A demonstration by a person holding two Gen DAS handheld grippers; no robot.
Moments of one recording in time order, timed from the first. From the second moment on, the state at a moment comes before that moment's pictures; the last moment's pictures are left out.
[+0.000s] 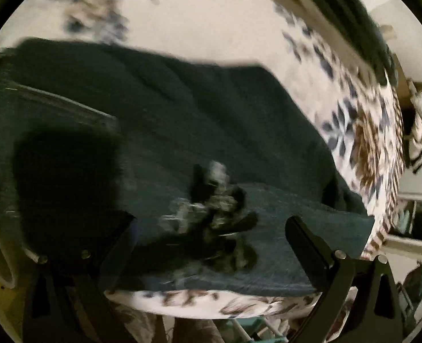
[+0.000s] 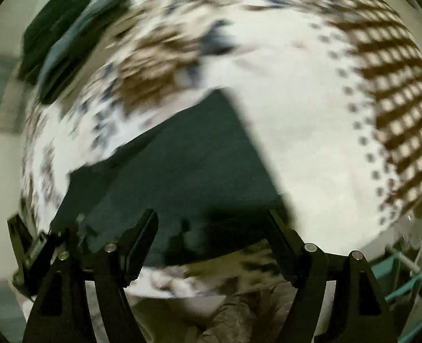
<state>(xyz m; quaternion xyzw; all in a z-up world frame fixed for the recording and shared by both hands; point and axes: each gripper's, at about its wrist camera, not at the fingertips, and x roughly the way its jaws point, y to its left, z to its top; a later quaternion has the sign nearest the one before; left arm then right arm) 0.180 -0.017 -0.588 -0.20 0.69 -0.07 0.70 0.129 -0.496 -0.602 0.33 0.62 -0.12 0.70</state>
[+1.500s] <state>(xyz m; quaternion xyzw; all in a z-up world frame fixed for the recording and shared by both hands) 0.106 0.102 -0.543 -0.19 0.66 0.06 0.73 0.191 -0.275 -0.610 0.08 0.62 0.18 0.76</state>
